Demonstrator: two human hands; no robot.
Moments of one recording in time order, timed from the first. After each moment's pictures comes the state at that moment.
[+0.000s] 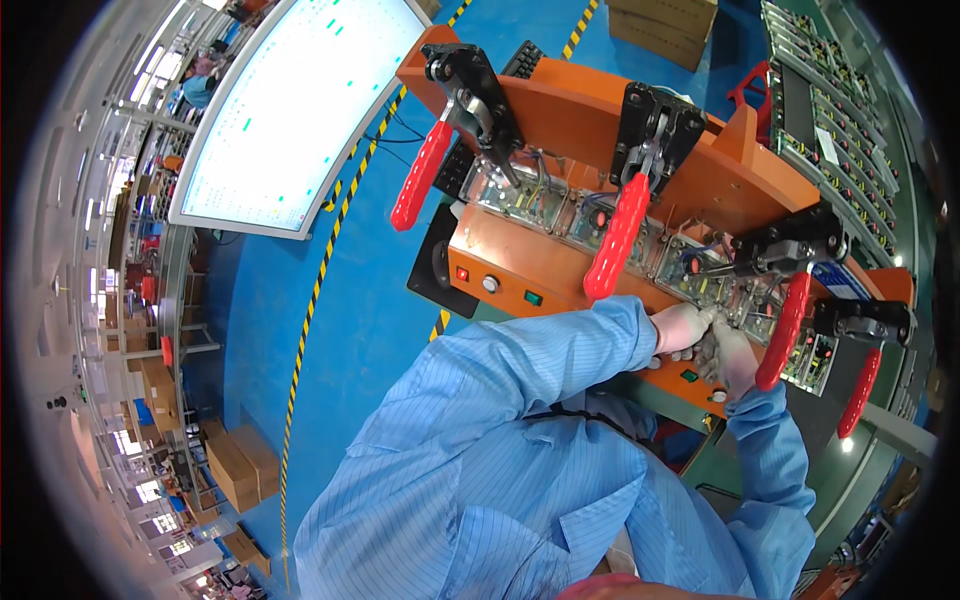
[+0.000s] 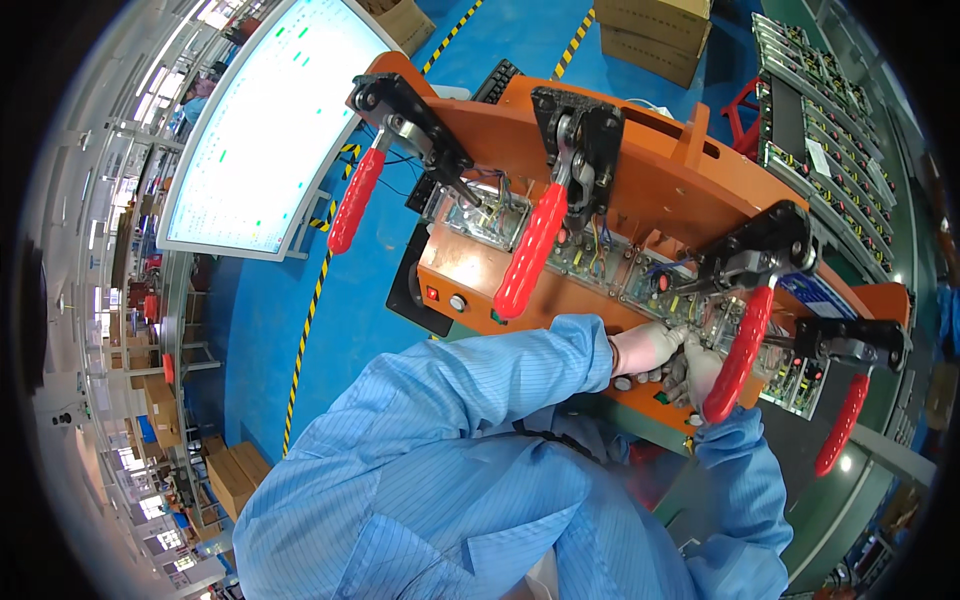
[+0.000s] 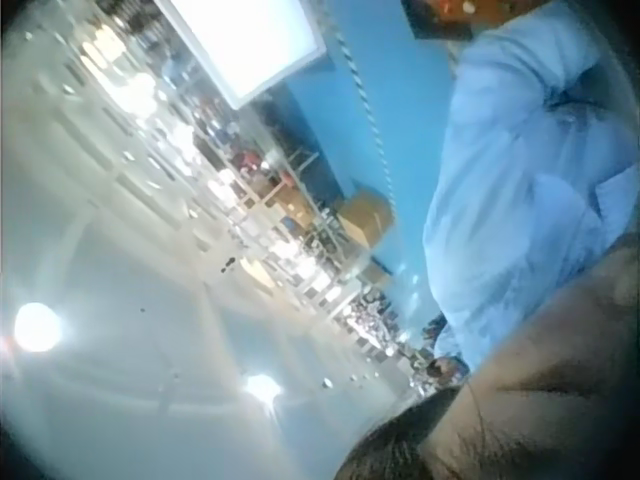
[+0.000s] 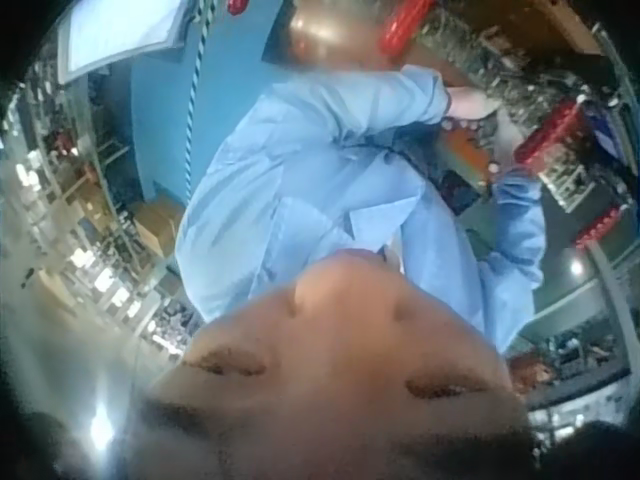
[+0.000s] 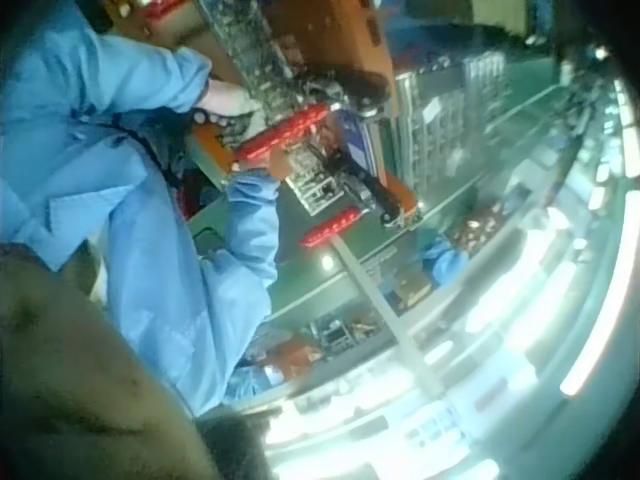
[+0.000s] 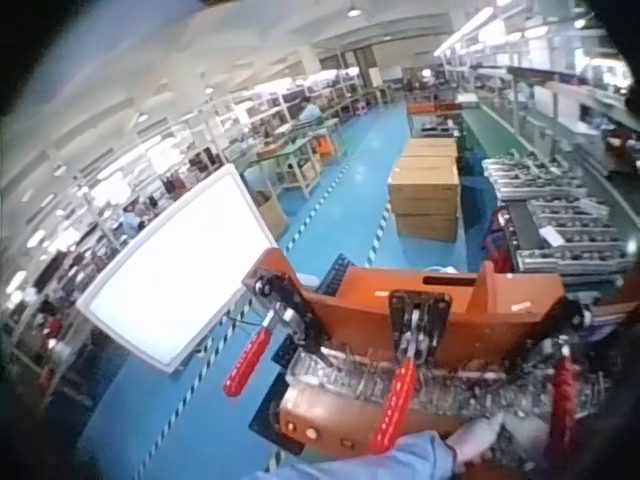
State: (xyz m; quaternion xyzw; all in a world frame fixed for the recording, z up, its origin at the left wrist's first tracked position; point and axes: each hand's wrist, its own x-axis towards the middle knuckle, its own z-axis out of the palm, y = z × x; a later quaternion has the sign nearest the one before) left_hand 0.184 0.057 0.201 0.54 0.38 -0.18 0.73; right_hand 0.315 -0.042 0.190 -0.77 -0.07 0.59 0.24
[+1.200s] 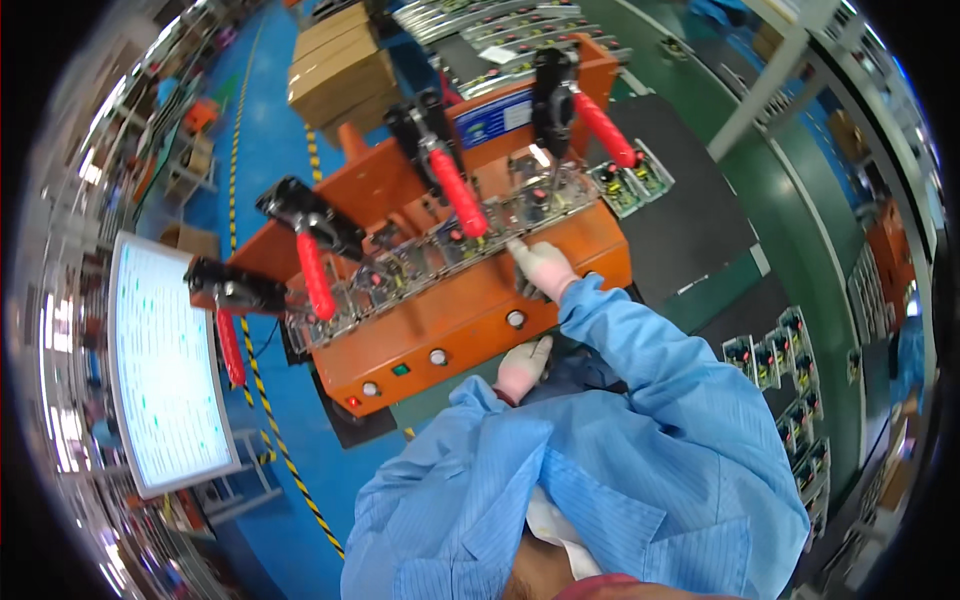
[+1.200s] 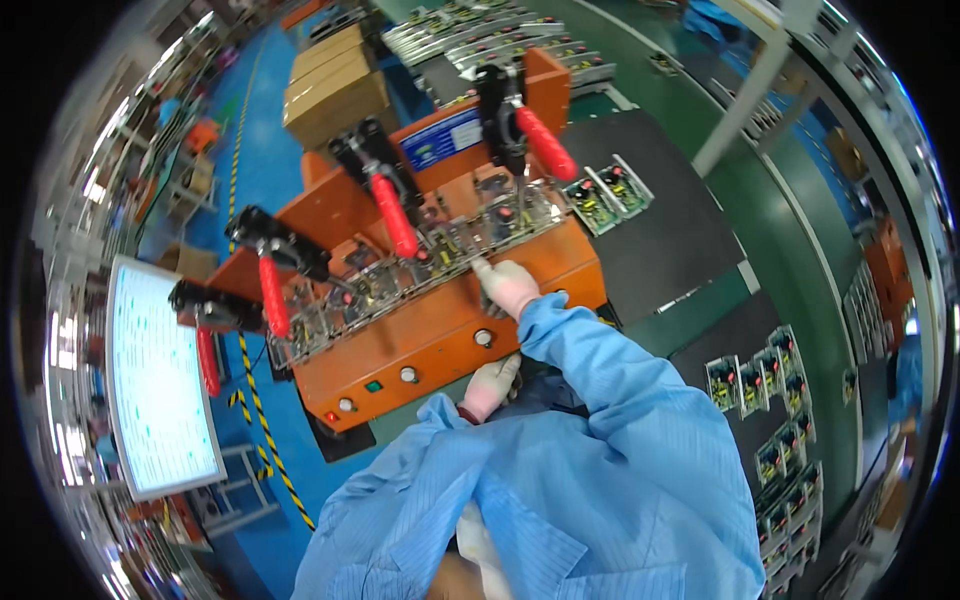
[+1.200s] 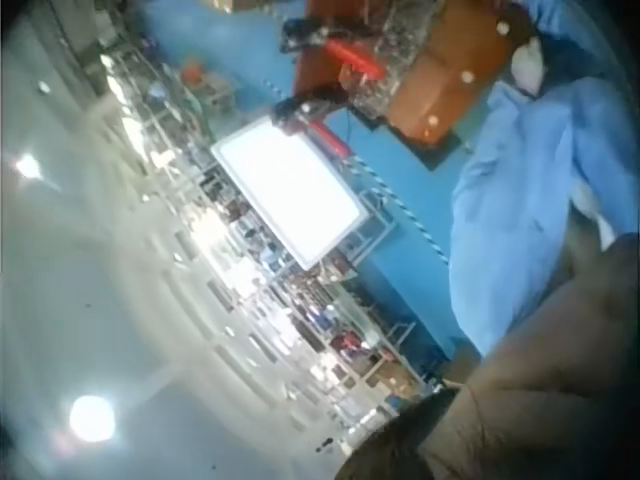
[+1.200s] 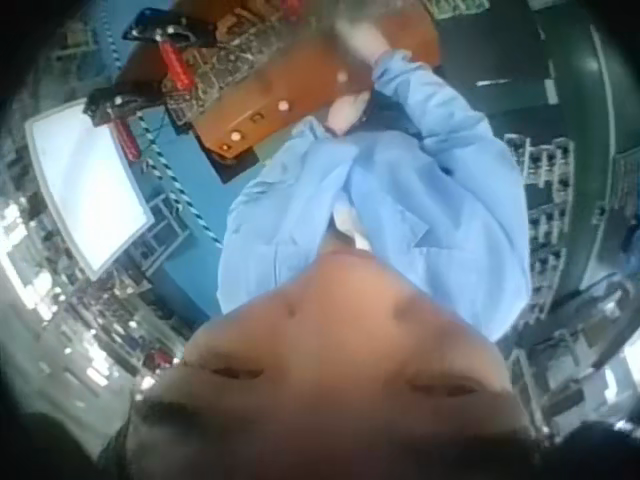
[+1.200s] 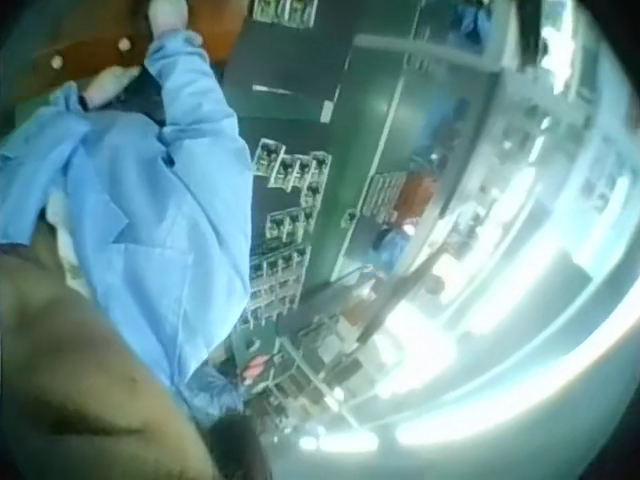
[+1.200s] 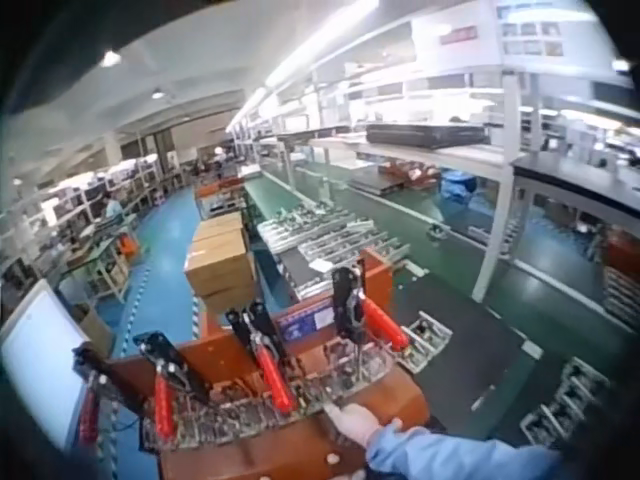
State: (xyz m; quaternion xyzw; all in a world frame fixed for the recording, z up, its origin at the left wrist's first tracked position) left_hand 0.087 -0.029 0.124 0.74 0.29 -0.18 0.58; right_hand 0.264 -0.051 0.188 -0.78 -0.06 0.44 0.44
